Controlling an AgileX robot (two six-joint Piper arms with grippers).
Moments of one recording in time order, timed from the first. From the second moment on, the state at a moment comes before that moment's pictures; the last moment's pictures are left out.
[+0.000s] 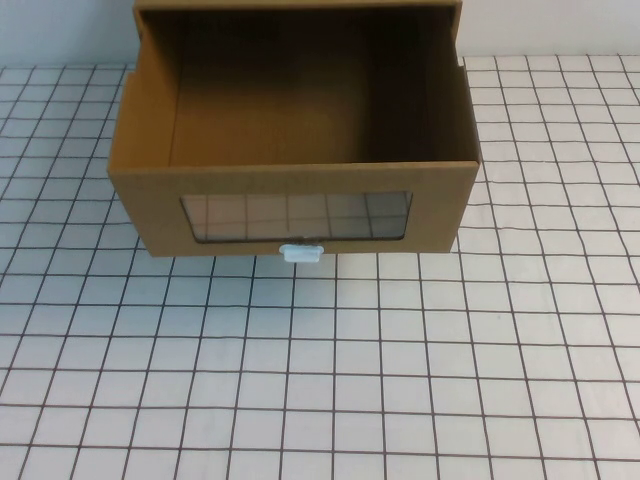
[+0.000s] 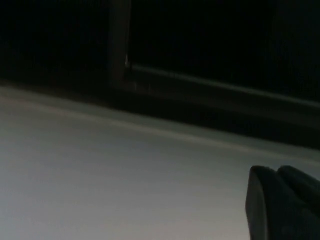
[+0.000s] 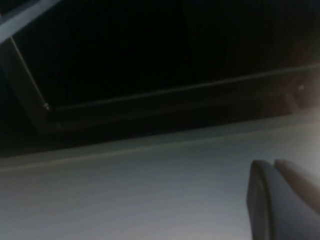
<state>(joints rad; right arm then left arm) 0.05 -0.02 -0.39 -0.12 -0.89 0.27 -0.12 -0.02 -0.41 -0.15 -0.82 -0.03</state>
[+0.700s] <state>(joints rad) 0.05 0.36 -1.27 -0.17 0.05 0.27 -0.12 0.46 -1.27 -0.15 -0.10 0.09</state>
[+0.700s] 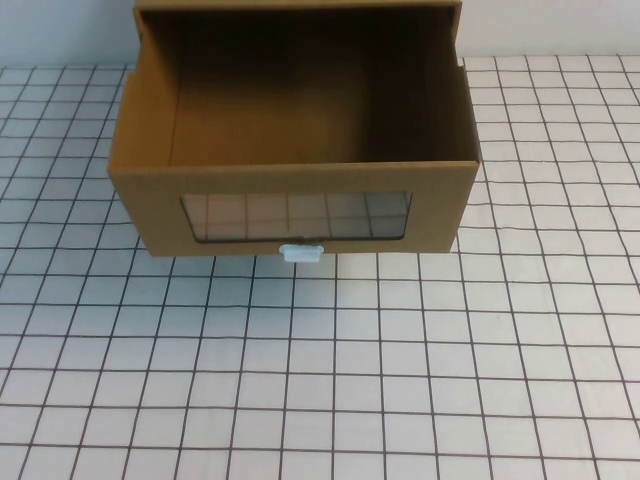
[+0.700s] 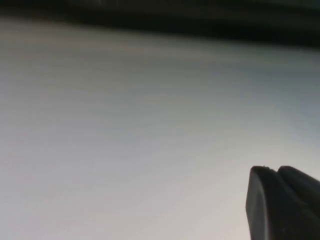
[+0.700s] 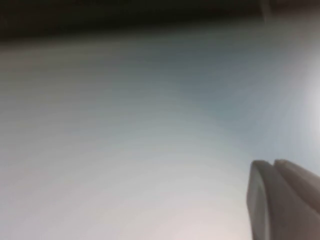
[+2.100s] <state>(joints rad) 0.17 1.09 -1.49 0.62 1.03 -0.35 -0.12 1.35 -1.67 -0.50 1.10 0.38</state>
